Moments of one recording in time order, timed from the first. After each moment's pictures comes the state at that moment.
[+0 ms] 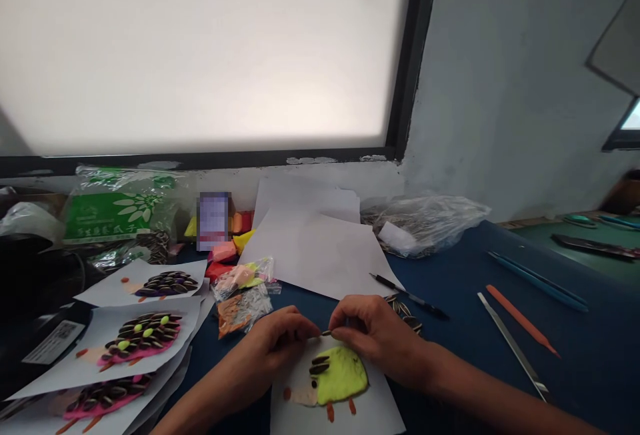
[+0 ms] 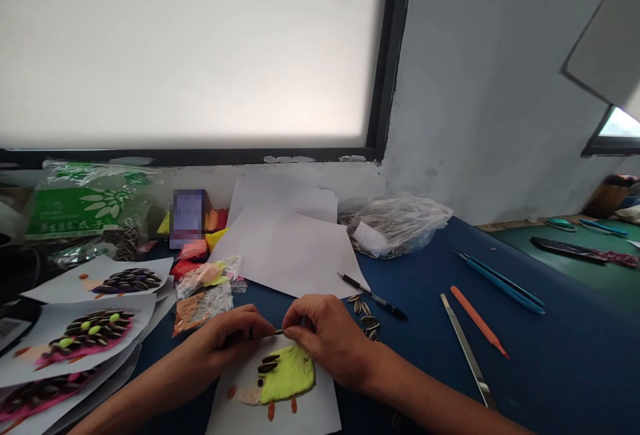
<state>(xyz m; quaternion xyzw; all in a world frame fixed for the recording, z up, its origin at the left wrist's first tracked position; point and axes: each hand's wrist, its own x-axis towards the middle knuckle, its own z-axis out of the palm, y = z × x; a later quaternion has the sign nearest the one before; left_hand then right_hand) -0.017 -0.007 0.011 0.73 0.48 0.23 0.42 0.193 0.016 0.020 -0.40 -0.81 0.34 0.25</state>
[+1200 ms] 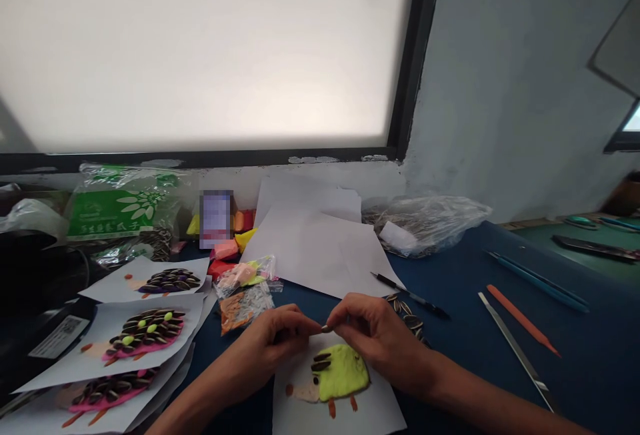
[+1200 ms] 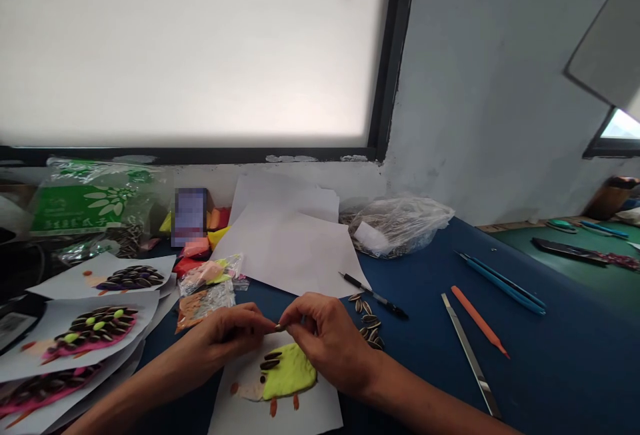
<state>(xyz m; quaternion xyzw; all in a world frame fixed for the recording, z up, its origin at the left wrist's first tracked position) -0.022 -0.003 0.005 0.71 0.47 0.26 0.46 0.189 0.007 0.016 -0.39 -0.79 0.35 0.32</state>
